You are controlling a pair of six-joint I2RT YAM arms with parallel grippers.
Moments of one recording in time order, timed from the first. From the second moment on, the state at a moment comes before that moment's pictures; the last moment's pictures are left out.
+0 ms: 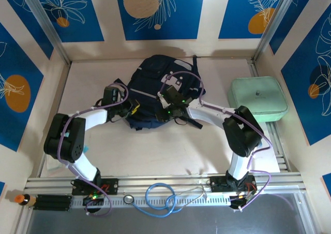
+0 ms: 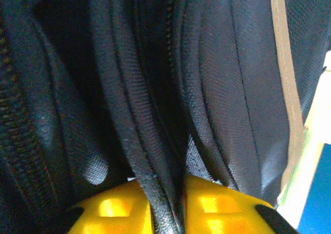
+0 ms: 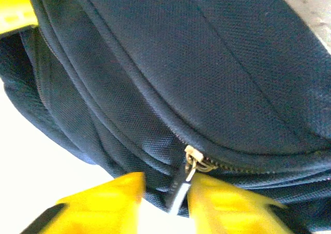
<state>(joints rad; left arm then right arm) -0.24 1.64 0.82 0.04 0.48 -1.05 0.73 1.76 1.21 -0.45 -0.14 0.32</state>
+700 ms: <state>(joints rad) -0.76 1.58 1.23 -0.53 -0.16 -0.63 0.38 1.53 1.03 -0.30 -0.31 0.73</state>
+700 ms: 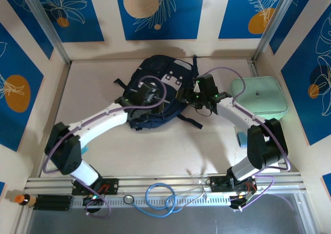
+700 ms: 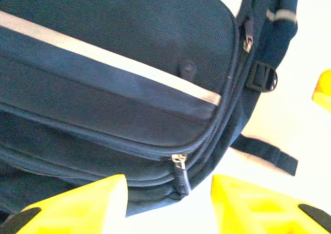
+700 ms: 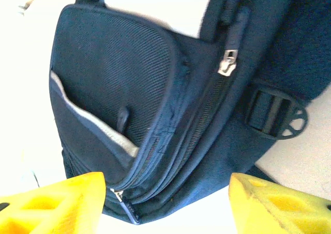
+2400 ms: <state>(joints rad) -0.83 1.79 1.35 -0.47 0.06 -0.44 0.35 1.50 0.86 -0.04 -0.53 1.08</state>
